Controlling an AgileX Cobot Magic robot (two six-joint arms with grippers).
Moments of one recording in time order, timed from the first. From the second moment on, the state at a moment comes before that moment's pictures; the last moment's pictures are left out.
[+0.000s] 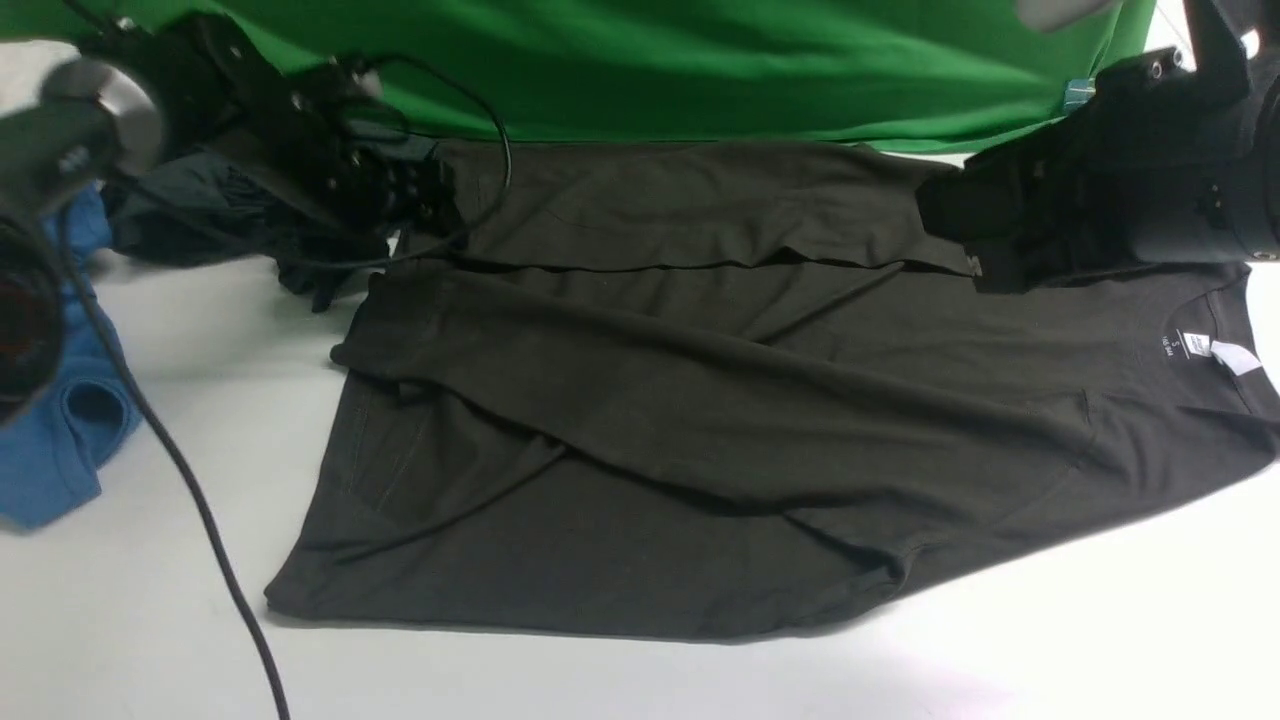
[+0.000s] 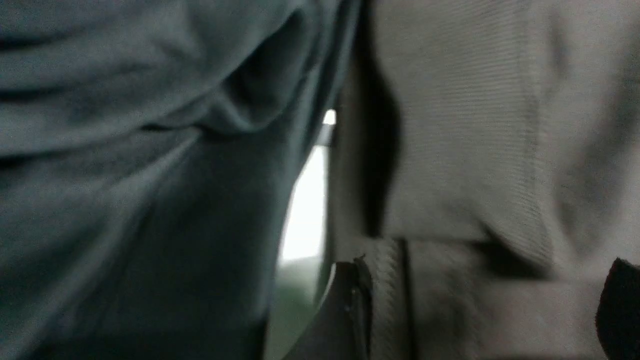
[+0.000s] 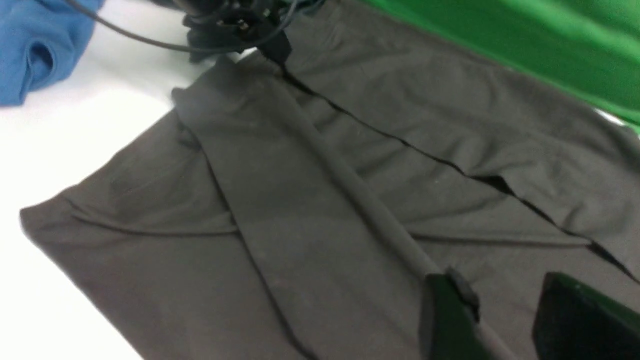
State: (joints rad) right arm 0.47 1.23 -1.08 0.21 0.57 -0.27; left arm 0.04 2.34 -1.94 -0.44 0.84 0.23
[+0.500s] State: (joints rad) right arm 0.47 1.23 -1.08 0.21 0.58 -0.27; left arm 0.04 2.40 -1.98 -0.56 0.75 0.28
